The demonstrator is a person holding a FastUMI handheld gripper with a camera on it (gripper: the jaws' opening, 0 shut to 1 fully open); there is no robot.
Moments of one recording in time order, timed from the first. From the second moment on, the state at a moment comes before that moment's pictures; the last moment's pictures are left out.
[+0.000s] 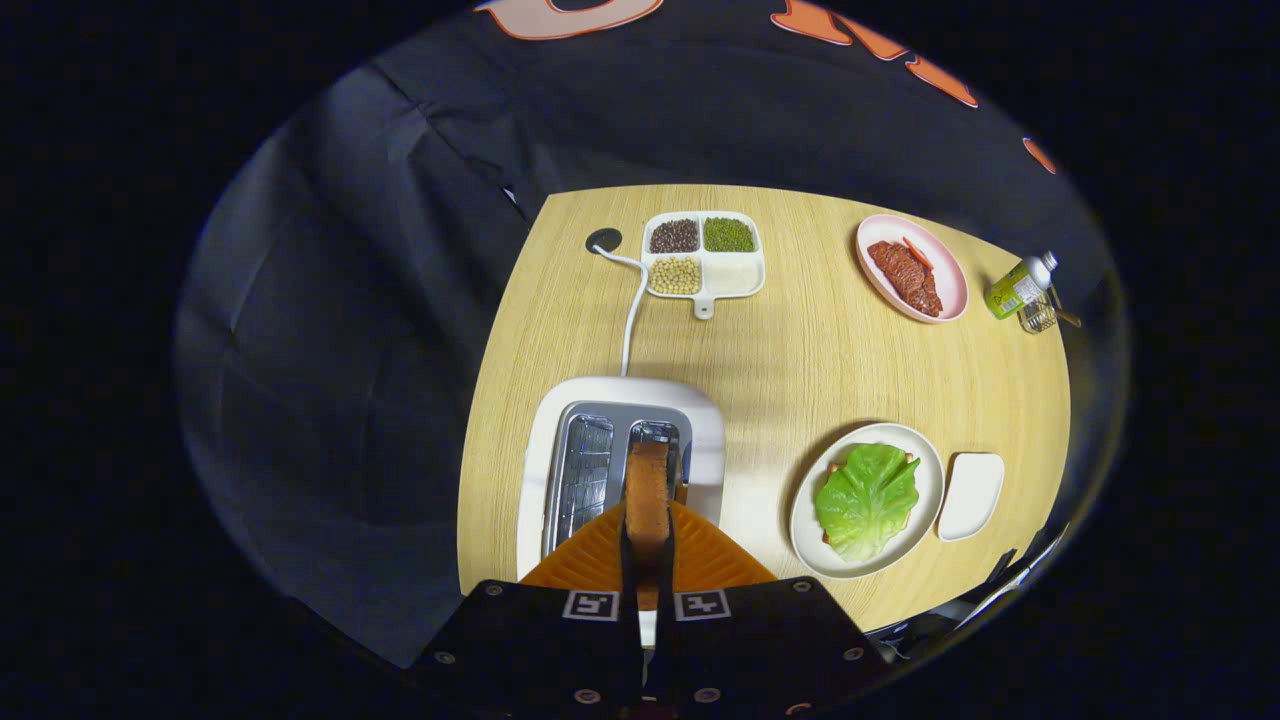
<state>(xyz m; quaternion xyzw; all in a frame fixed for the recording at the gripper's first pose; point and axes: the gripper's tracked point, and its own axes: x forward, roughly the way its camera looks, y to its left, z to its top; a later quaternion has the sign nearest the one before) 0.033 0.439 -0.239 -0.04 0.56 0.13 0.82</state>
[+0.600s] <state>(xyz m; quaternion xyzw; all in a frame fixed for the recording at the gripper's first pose) 0.043 0.368 -0.147 0.02 0.50 0.14 0.86</state>
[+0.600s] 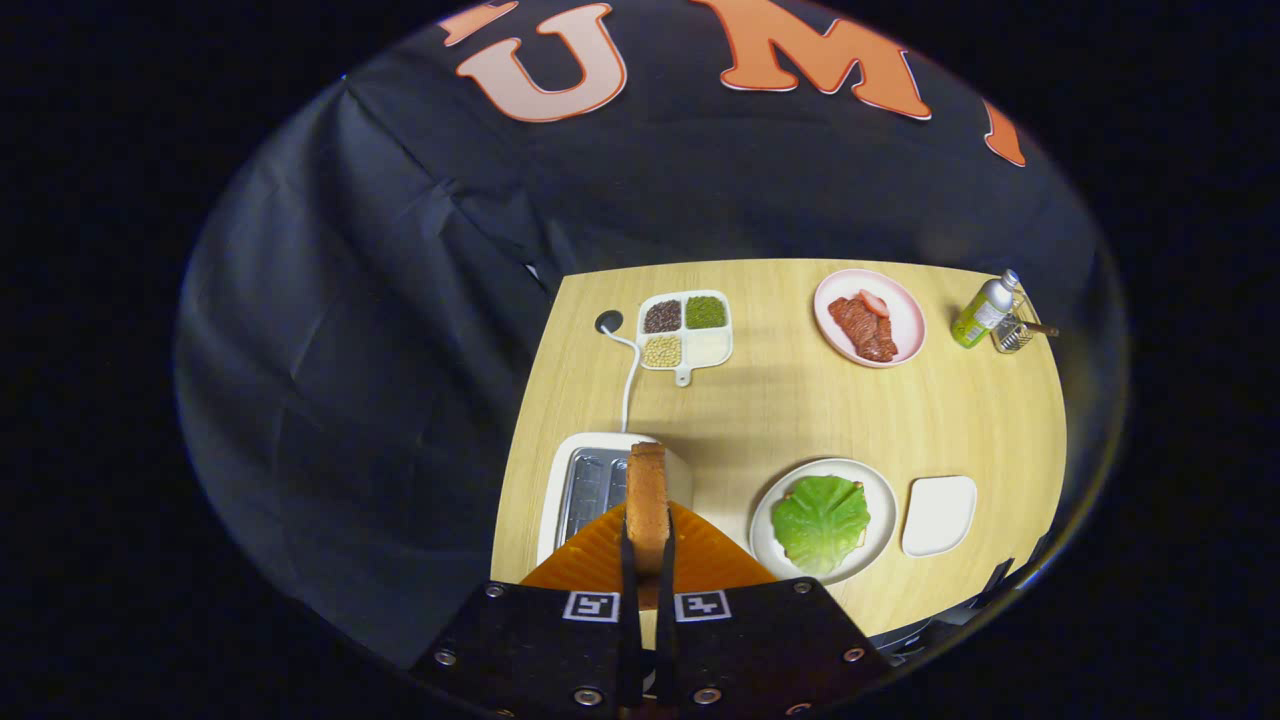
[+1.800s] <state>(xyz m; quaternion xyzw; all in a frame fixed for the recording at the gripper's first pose) 0.052 0.223 -0.306 0.10 0.57 0.18 0.80</state>
